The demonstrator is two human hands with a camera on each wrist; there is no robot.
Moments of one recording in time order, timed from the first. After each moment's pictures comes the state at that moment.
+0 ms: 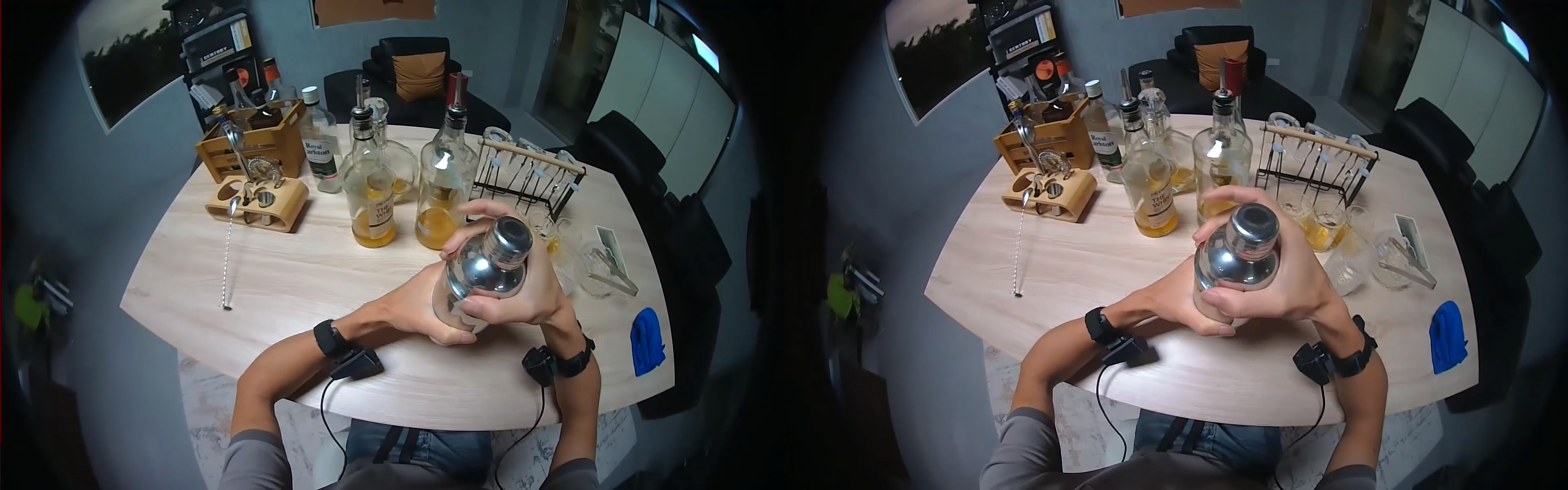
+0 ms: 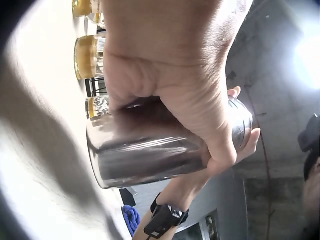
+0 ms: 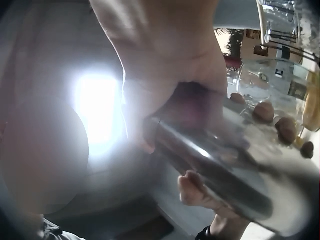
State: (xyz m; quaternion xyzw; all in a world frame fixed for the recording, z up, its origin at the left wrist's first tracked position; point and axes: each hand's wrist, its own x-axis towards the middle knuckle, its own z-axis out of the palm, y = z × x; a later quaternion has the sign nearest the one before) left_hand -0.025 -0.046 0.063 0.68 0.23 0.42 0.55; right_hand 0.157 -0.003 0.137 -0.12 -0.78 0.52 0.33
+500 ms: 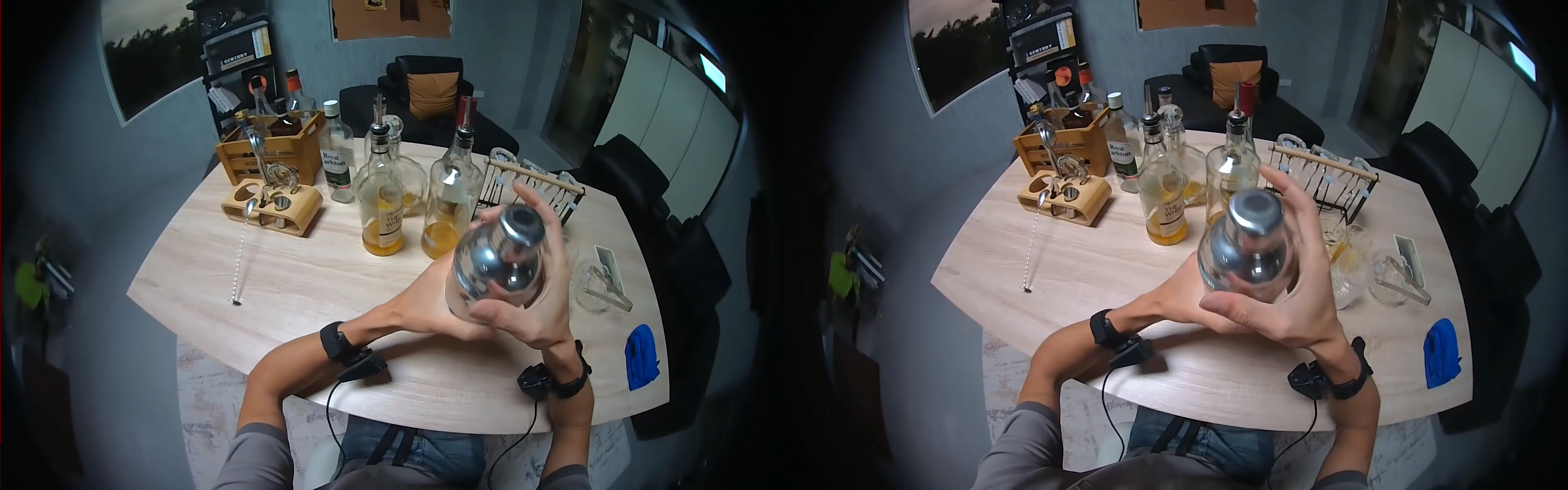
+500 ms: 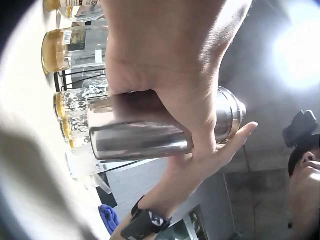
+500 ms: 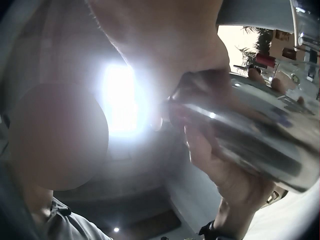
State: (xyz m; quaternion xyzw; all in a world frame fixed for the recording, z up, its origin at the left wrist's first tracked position) left_hand -0.014 -0.055 0.094 0.70 0.24 0.47 0.48; right_hand 0.160 -0.030 0.152 -0.12 -0.76 0.43 0.47
